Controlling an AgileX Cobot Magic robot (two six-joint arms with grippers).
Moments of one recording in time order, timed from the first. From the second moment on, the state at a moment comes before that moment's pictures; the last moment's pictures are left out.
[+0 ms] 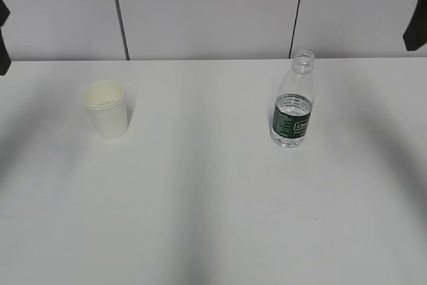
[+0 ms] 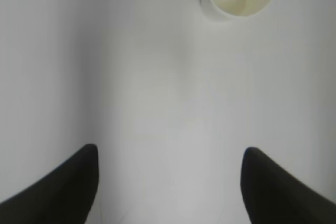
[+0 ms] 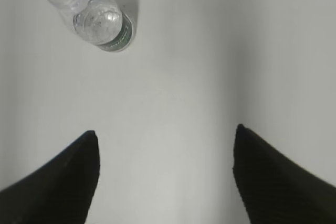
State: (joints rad) left arm -0.12 1.47 -1.40 0.04 1.24 -0.10; right arm 0.08 1.42 -1.44 0.03 1.25 0.09
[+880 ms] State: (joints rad) left arm -0.12 0.88 -1.10 0.00 1.26 -0.10; right arm 0.08 0.80 -1.01 0.04 1.25 0.07
